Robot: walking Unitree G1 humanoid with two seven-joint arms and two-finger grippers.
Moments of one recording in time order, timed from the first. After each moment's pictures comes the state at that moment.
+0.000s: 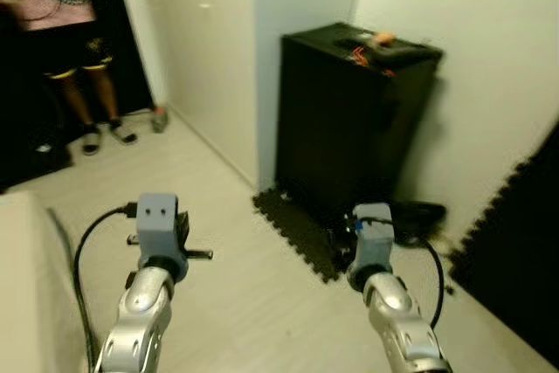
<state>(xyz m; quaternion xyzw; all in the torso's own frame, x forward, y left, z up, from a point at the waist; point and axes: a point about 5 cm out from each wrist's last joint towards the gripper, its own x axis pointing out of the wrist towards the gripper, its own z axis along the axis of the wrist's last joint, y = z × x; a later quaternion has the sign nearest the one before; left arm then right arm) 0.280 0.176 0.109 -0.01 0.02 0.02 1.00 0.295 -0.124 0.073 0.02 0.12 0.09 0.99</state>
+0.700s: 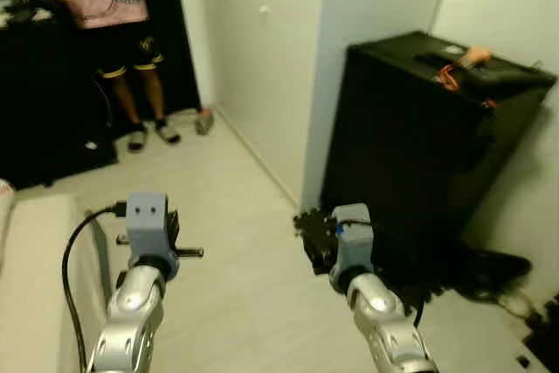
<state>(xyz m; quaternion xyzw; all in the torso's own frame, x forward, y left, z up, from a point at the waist) 0.283 0.173 0.113 -0.01 0.02 0.01 1.00 0.295 -0.131 0.073 0.00 0.12 0.10 0.99</state>
